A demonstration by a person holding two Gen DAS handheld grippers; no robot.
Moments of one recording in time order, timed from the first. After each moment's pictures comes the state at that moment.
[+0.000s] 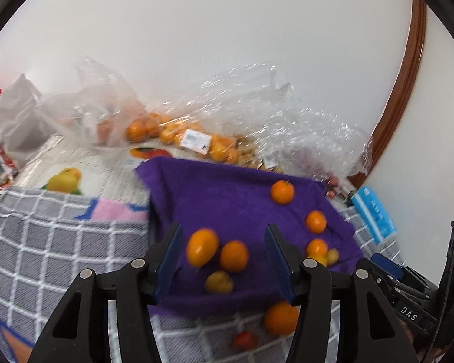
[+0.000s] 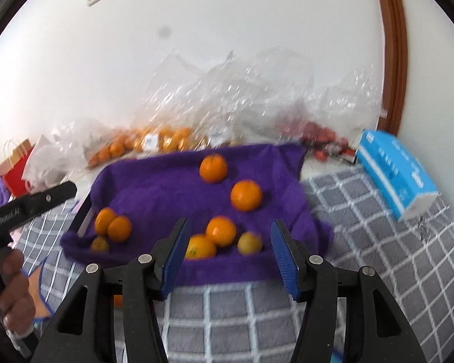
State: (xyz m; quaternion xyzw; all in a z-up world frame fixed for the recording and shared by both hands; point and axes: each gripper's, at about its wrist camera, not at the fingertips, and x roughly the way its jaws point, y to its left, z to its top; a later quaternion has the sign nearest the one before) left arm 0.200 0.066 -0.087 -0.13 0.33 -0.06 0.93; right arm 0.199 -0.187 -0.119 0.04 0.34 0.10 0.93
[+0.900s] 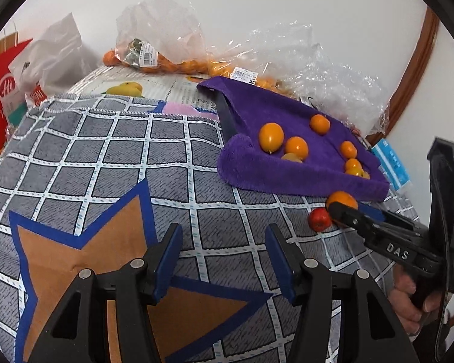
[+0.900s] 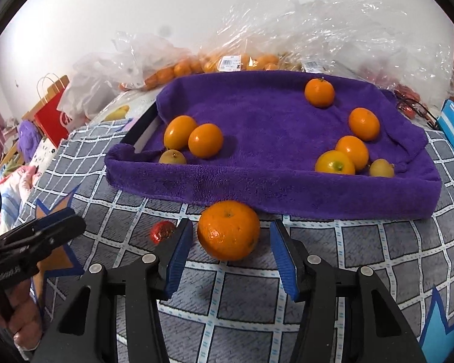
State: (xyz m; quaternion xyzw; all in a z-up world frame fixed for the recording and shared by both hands) left arm 0.121 0.114 -0.157 -0.14 0.40 -0.03 0.91; right arm 0.190 -0.087 -0.177 -0.01 0.42 0.20 0.89
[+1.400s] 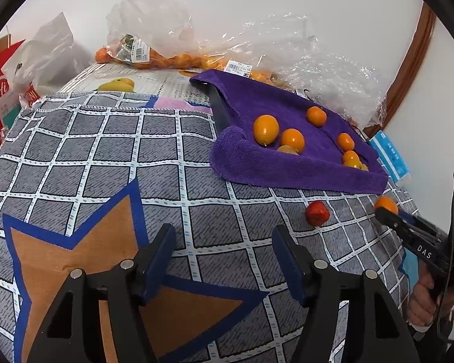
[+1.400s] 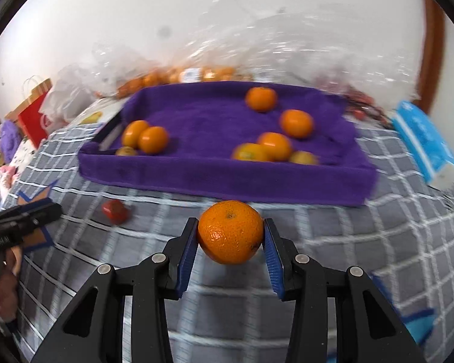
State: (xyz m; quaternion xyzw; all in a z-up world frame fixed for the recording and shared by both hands) left arm 0.125 0.113 -0.159 -0.14 0.41 -0.05 0.90; right arm 0.161 -0.164 -0.166 -0.03 0.39 0.13 0.91
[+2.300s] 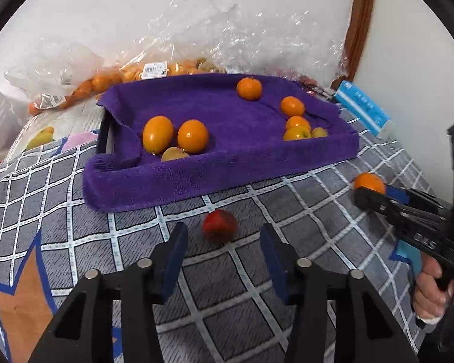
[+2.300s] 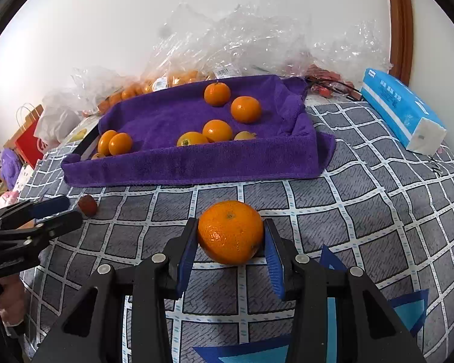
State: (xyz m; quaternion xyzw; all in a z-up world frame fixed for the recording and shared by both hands) left arm 0.155 -0.001 -0.150 0.00 0.42 -0.10 0.90; right arm 0.160 -0.208 -0.176 0.03 0.39 0.13 0.91
